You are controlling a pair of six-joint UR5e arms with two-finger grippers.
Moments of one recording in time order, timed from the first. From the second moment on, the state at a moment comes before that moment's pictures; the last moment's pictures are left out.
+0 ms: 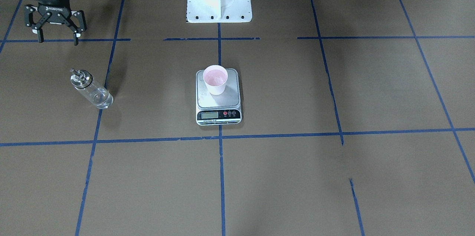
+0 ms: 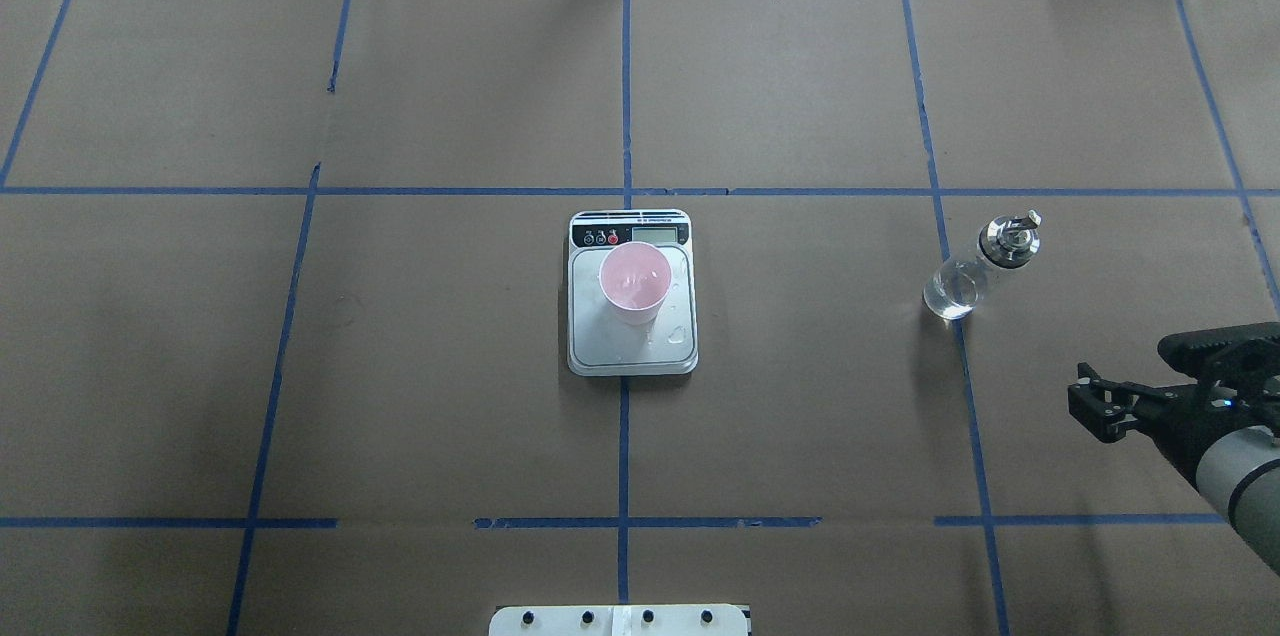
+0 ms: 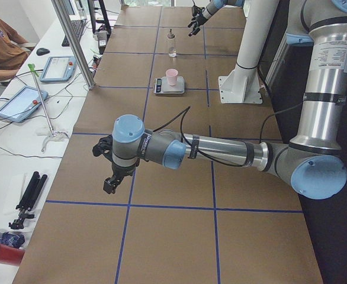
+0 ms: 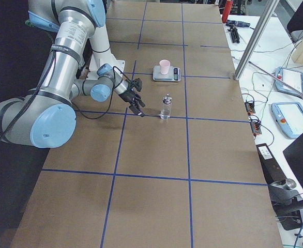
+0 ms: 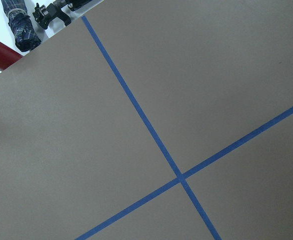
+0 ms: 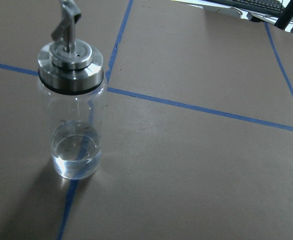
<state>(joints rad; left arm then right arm) -1.59 -1.65 -1.62 -1.79 -2.27 0.35 0.19 -2.11 2.37 -1.23 1.01 1.34</state>
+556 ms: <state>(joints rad) -1.59 -1.65 -1.63 -1.78 -2.27 0.35 0.51 -2.04 2.42 -1.33 1.31 0.98</state>
